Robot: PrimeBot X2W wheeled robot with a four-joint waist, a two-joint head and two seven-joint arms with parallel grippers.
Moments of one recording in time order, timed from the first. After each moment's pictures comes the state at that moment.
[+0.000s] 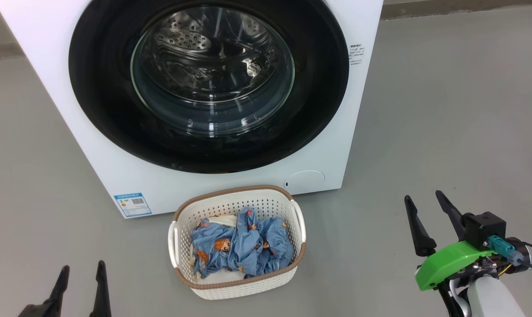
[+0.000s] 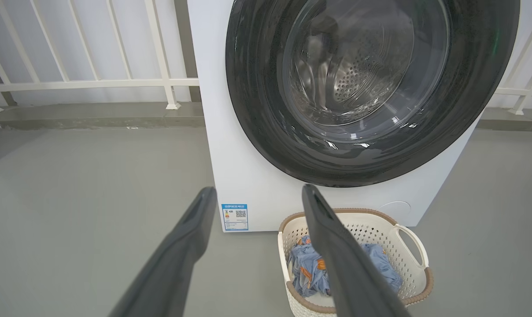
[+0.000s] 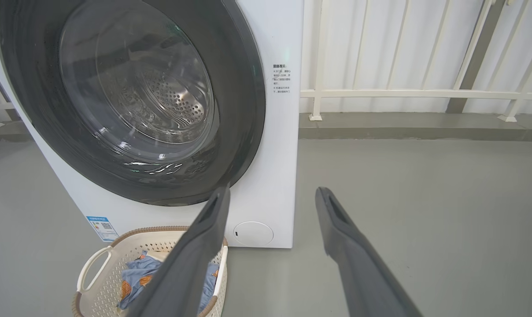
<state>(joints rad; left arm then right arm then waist) -0.01 0.06 0.11 0.33 -0.13 -0.13 -0.25 -0.27 -0.10 -0.07 0.46 0.10 0.13 -0.25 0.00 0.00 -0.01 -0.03</state>
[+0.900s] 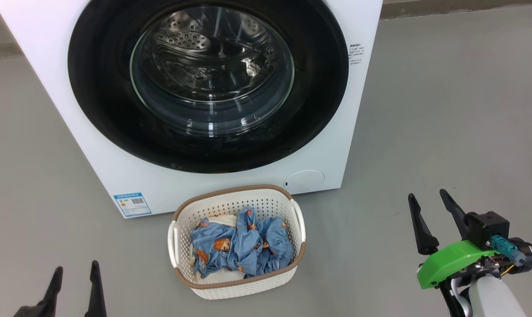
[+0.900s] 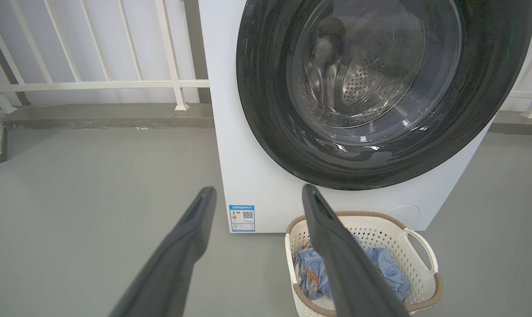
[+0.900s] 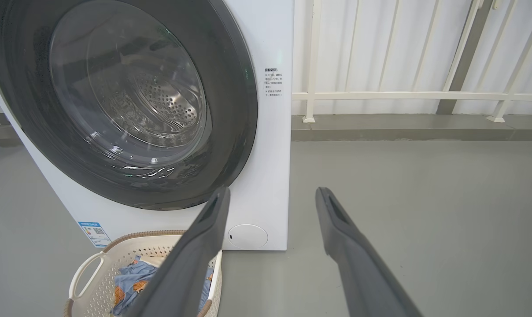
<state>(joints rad) -0.01 0.04 0.15 0.32 -0.12 -0.13 -0.25 -0.26 -0.08 -0.10 0.45 0.07 0.13 -0.25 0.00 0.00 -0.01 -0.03</state>
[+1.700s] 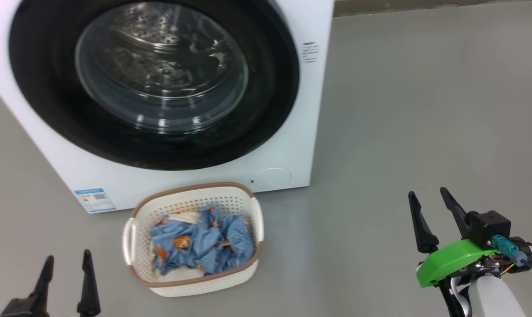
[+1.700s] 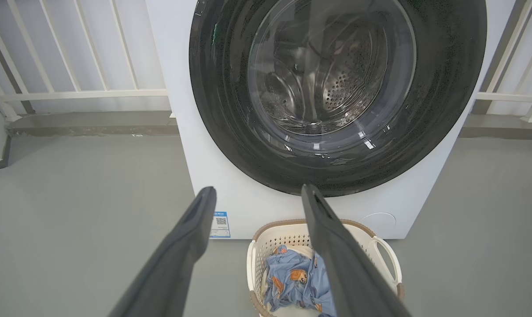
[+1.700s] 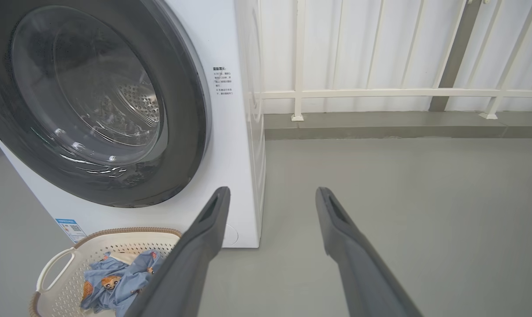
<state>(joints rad) -0.04 0.04 0.17 0.30 -0.09 -0.13 -0.25 -0.26 -0.07 -0.11 0.44 0.07 0.13 -0.25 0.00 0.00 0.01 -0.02</state>
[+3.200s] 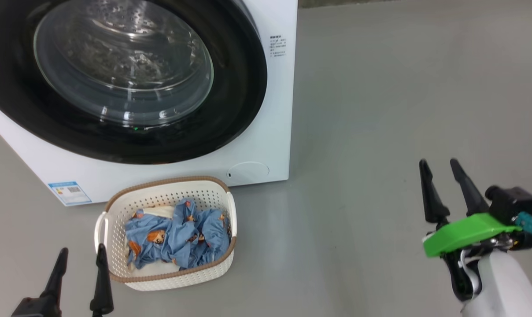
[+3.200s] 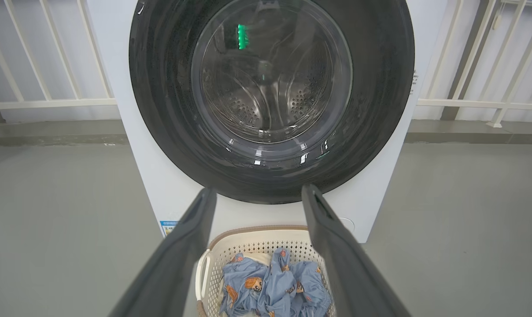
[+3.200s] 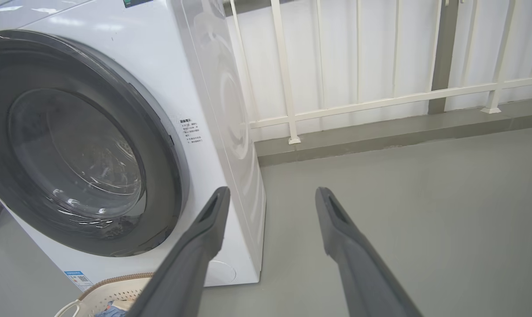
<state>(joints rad) 0.00 0.03 0.12 0.20 -0.12 -0.13 -0.25 -0.33 -0.11 -0.08 0.42 0.27 0.13 -0.25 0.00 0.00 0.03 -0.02</state>
